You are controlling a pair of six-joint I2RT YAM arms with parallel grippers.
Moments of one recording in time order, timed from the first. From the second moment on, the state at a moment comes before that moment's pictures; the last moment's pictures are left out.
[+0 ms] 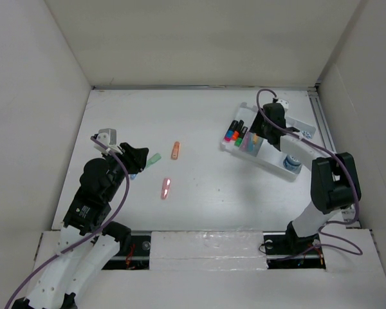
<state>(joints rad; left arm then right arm) -0.41 0.51 0.74 -0.40 -0.10 -0.48 0.22 1.66 1.07 -0.08 0.24 0.52</state>
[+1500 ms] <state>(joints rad) -0.41 0.51 0.74 -0.40 -0.09 -0.47 0.84 1.96 1.30 -0.17 0.38 0.52</state>
